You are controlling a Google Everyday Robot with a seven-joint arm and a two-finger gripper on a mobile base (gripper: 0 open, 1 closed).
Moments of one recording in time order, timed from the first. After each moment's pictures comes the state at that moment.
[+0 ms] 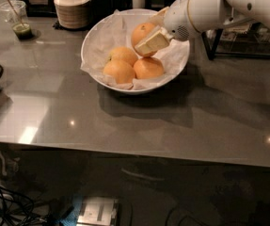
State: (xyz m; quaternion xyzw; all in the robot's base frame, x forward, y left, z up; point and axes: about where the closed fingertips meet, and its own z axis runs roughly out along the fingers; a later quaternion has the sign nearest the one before) arm 0.653 -0.051 0.964 -0.56 0.68 0.12 0.47
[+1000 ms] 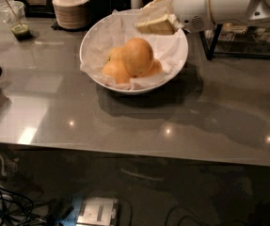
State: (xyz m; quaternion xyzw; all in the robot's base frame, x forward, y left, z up) arm 0.586 -0.037 1.039 -0.59 0.57 0.14 0.56
